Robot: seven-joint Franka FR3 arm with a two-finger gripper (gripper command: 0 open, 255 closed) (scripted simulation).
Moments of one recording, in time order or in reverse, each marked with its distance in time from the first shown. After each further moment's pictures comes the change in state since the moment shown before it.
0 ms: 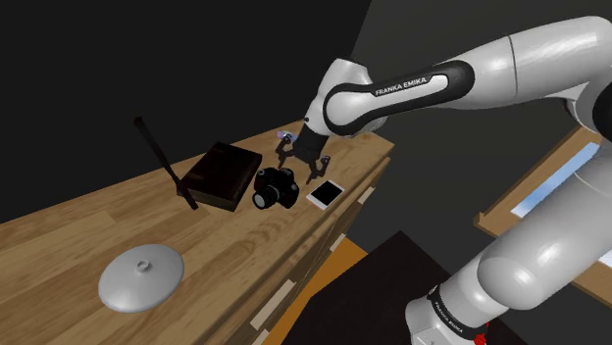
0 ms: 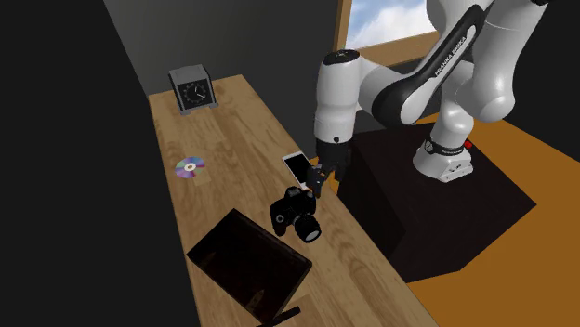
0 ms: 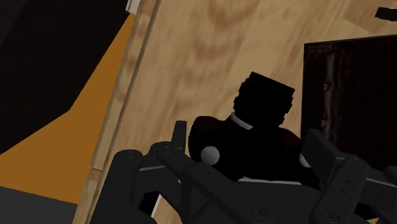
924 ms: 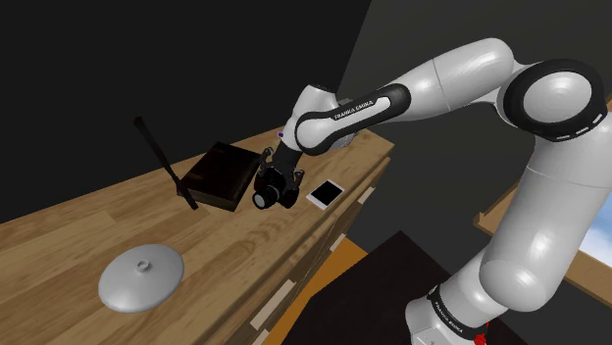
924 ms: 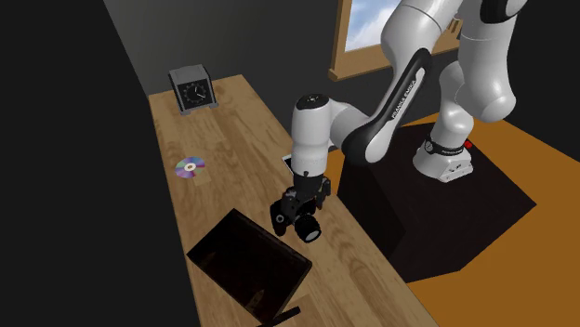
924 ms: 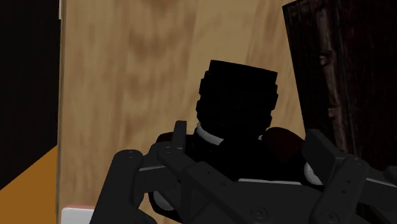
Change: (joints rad) arm 0.045 0.310 -0.042 0.148 -0.105 0.172 0.245
